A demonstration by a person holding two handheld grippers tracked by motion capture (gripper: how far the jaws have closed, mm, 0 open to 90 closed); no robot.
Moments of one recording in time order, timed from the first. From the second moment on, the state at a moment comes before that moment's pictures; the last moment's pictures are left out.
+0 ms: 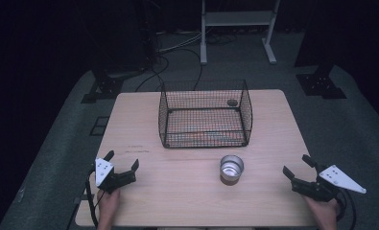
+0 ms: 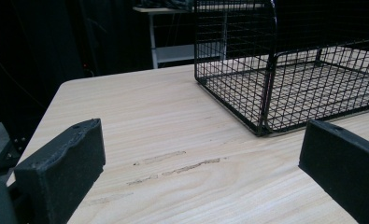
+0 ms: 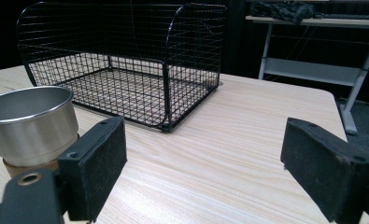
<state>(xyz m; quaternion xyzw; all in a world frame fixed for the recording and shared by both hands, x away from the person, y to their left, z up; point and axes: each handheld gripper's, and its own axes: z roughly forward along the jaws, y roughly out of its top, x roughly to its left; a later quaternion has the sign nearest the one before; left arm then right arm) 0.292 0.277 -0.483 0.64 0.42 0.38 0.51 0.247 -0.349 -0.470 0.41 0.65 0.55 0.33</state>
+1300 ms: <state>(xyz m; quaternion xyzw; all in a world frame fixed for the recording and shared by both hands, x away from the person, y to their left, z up) 0.292 0.277 -0.483 0.64 0.42 0.38 0.51 0.248 -0.269 -0.459 0.33 0.72 0.56 0.26</state>
